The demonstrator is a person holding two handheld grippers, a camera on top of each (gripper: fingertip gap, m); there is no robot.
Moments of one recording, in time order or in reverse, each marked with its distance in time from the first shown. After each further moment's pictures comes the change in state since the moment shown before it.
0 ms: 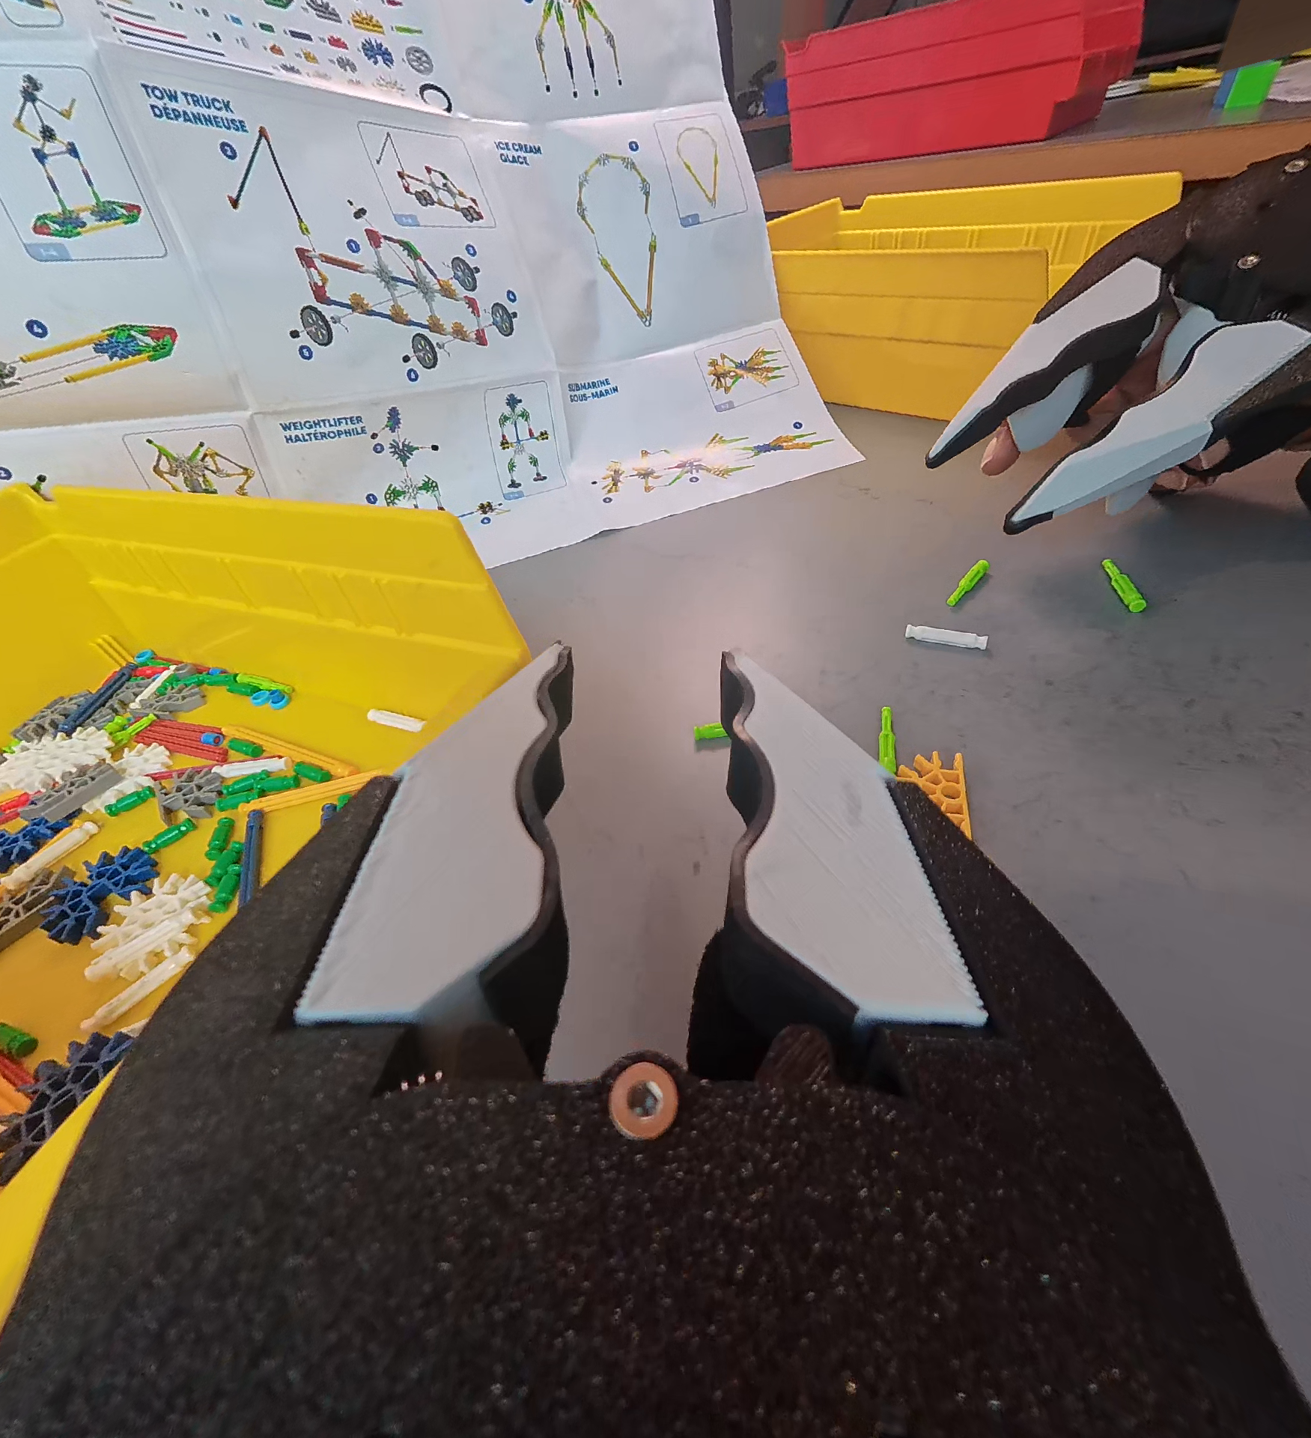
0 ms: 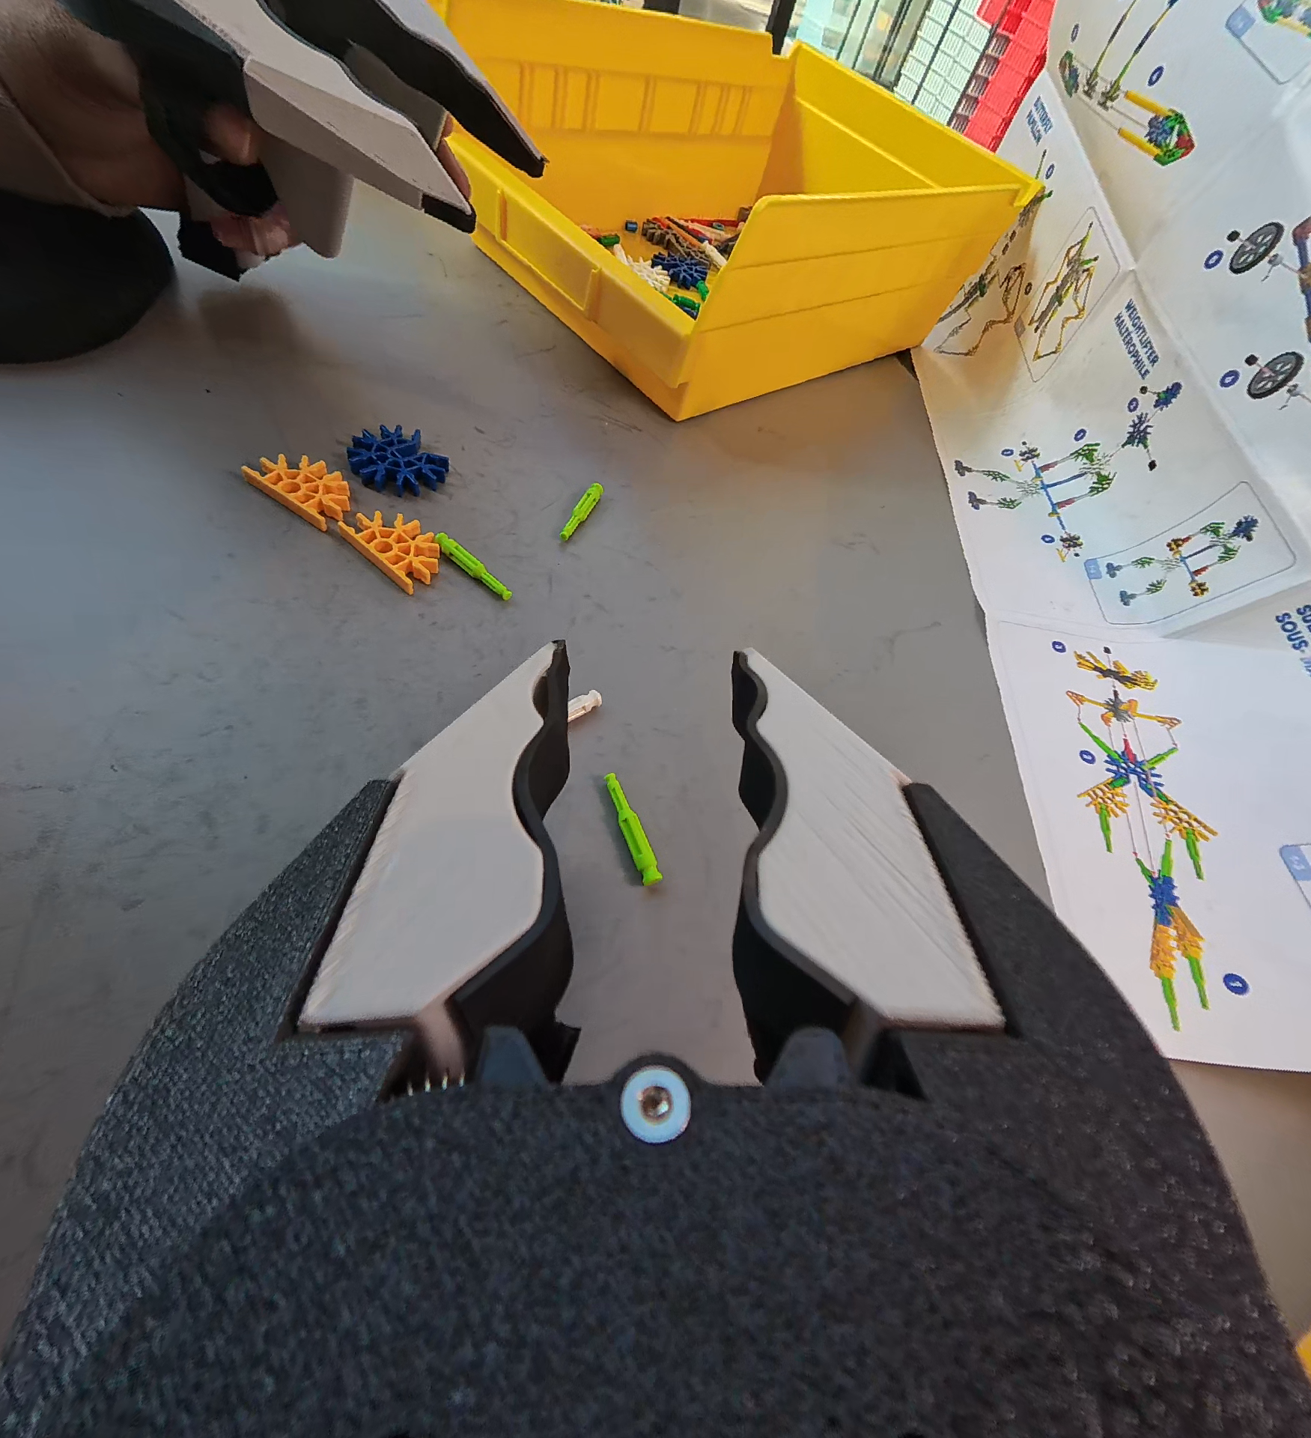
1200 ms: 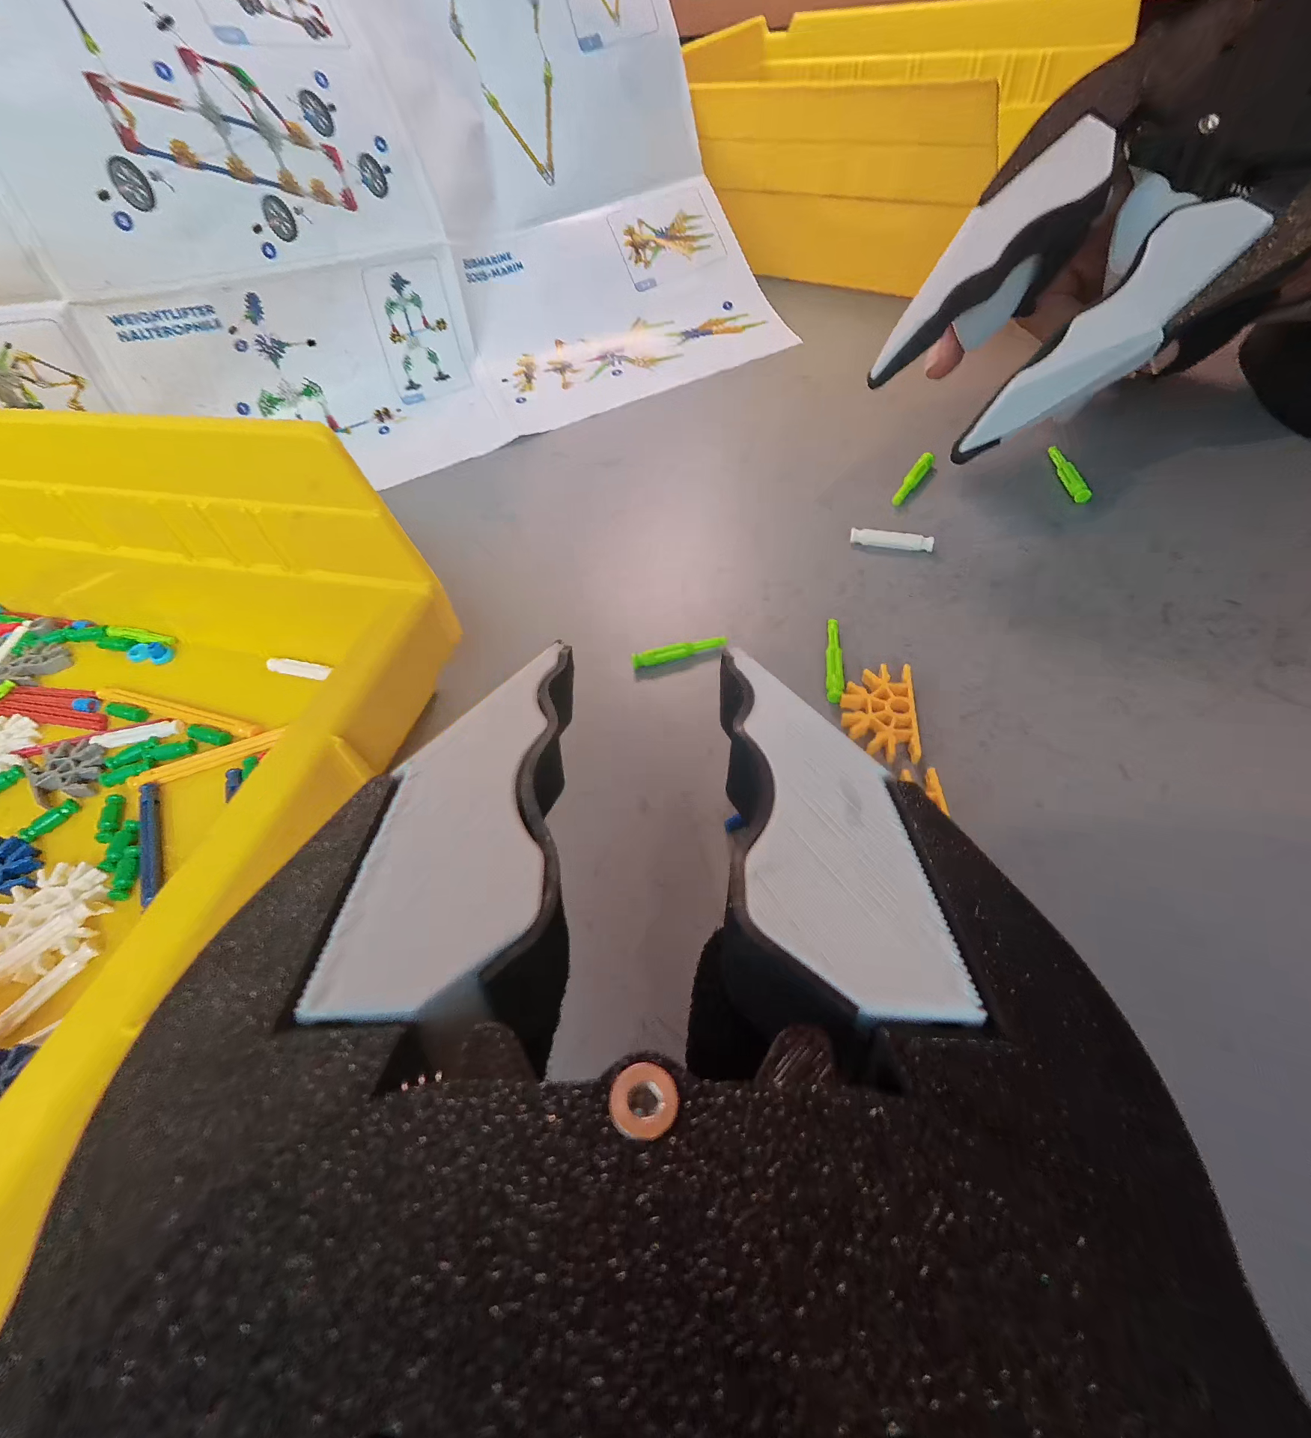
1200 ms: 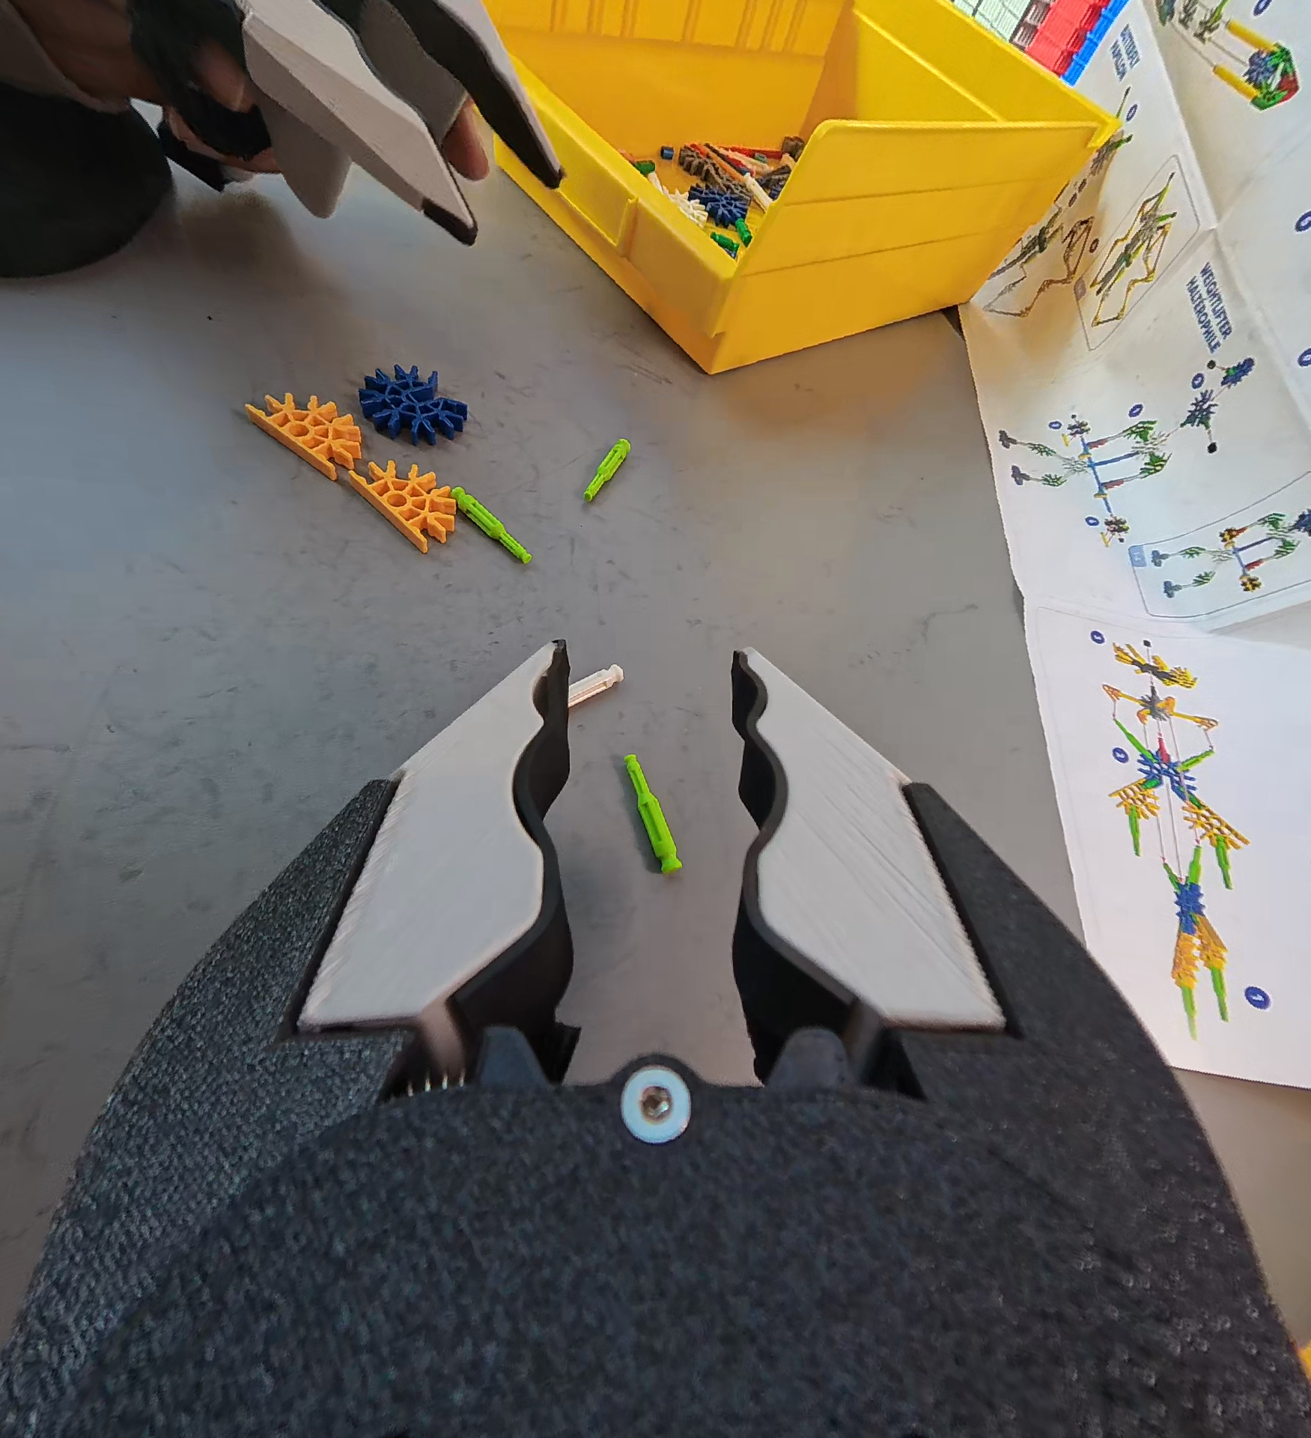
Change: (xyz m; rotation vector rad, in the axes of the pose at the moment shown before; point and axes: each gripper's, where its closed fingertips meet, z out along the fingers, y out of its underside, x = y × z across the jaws) left arm 0.018 0.022 0.004 -0.143 0.111 0.013; right arm -0.008 0.009 0.006 -0.064 -0.028 -0.037
